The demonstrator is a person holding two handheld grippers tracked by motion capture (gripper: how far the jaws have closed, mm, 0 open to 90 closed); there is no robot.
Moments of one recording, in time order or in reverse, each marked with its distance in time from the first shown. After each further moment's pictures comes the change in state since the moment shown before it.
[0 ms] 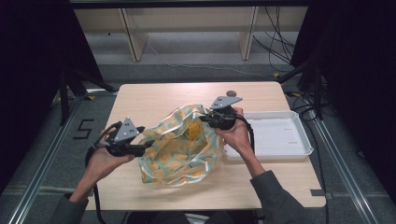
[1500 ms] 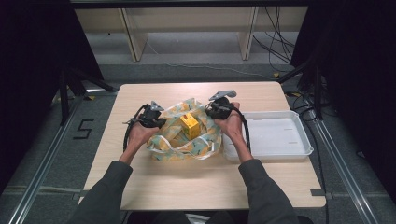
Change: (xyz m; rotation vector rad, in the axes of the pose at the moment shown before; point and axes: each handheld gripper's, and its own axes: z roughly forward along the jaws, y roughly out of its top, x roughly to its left) left arm 0.079 -0.017 0.164 0.190 0.050 -0.232; right arm -0.058 -0.025 0.059 0.212 -0.151 0.142
